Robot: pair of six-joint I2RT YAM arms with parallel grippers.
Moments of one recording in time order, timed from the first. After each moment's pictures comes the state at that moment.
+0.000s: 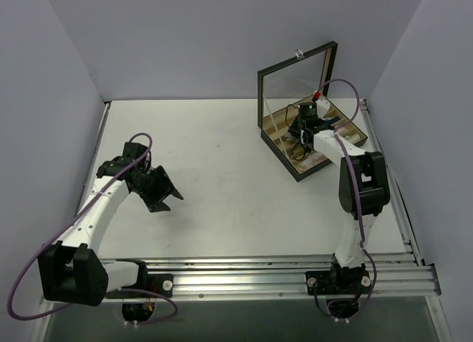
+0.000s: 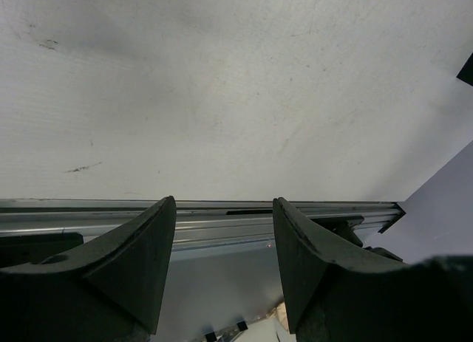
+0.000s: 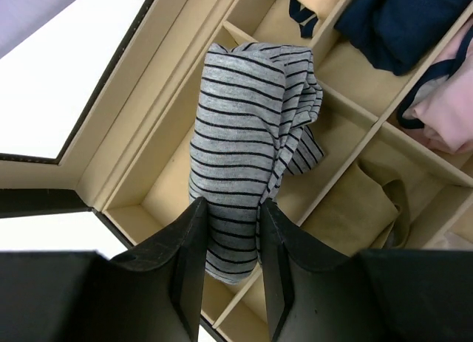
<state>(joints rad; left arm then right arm) -0.14 1.24 1.01 -1.00 0.30 -0.78 0.20 1.96 1.38 -0.09 0.24 0.61</state>
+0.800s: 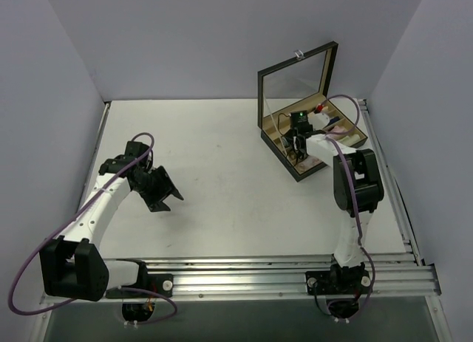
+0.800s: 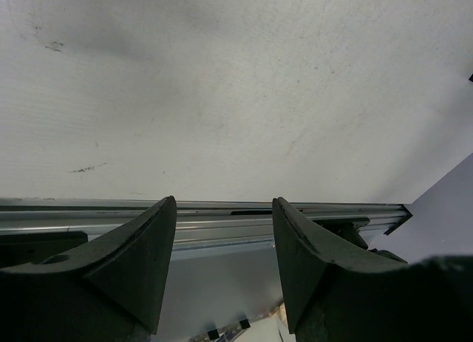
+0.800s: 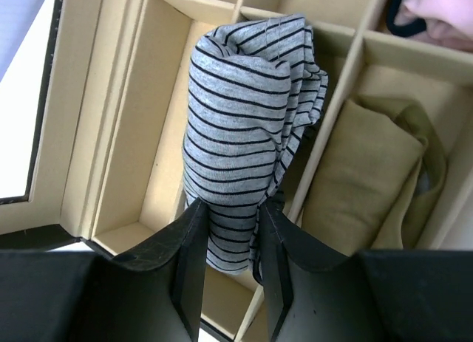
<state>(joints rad) -0.15 1.28 1.02 -1.01 0.29 -0.78 0.24 2.01 1.33 -0.10 0.36 0.93</state>
